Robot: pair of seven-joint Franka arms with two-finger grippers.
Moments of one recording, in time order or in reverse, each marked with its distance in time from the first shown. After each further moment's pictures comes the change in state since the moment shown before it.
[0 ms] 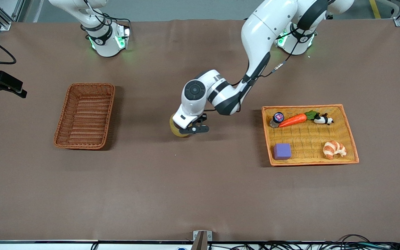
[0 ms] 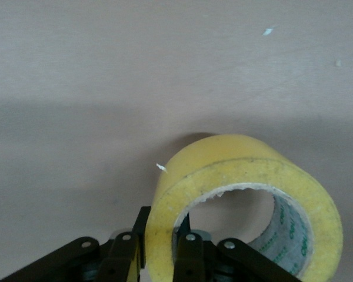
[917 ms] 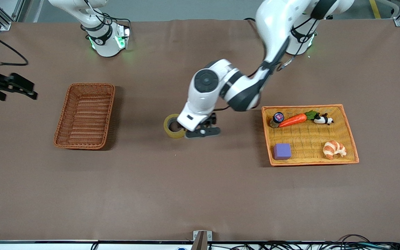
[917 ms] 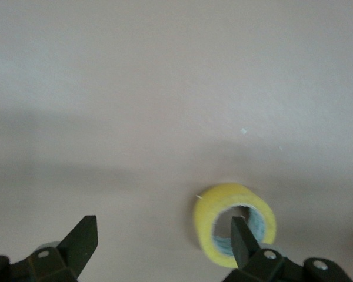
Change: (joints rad) left arm 0.118 -0.210 0.026 0.054 -0.013 -0.229 0.049; right arm 0.033 0.014 0.059 -0.048 0.006 0.074 0.043
